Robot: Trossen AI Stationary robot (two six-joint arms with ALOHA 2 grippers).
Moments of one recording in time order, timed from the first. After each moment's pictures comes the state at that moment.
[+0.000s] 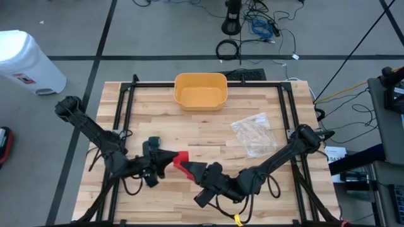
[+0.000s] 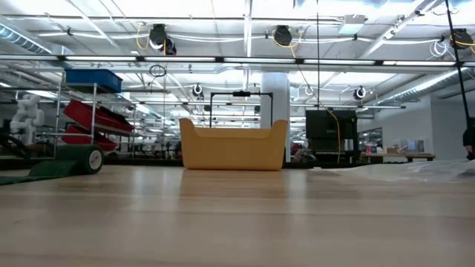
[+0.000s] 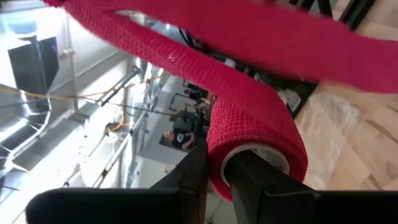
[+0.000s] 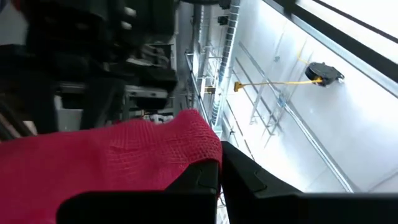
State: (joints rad) left arm -0.75 1.23 0.75 0.67 -0.96 1.41; right arm 0.58 1.99 1.75 0.76 0.97 -1.91
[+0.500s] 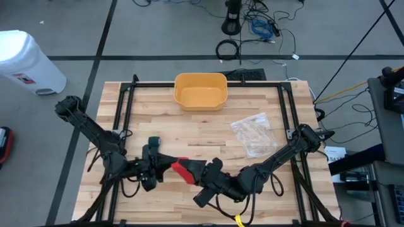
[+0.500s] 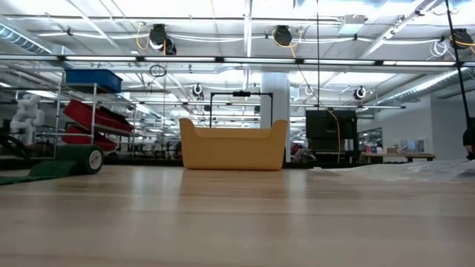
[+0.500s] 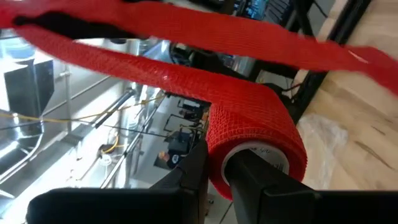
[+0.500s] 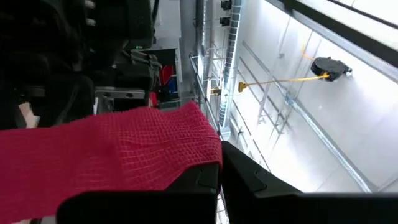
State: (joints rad) left arm -0.76 1.23 0.75 0.65 -0.87 1.39; right arm 0.57 1.99 1.86 0.60 0.96 -1.81
